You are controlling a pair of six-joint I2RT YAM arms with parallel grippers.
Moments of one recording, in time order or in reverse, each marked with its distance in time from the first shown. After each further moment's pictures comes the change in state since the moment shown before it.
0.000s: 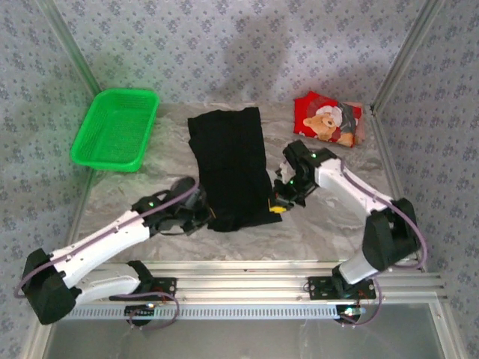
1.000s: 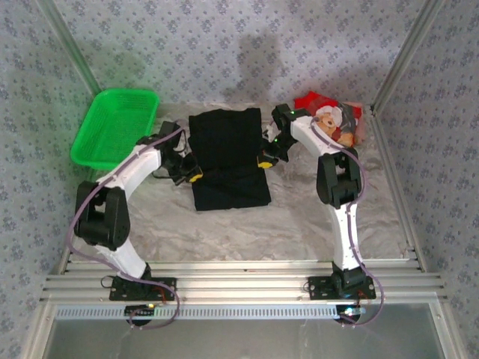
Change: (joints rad) left arm 0.499 0.640 0.486 -0.107 0.317 0.532; right arm -0.127 0.711 0.775 -0.081 0.023 -0.180
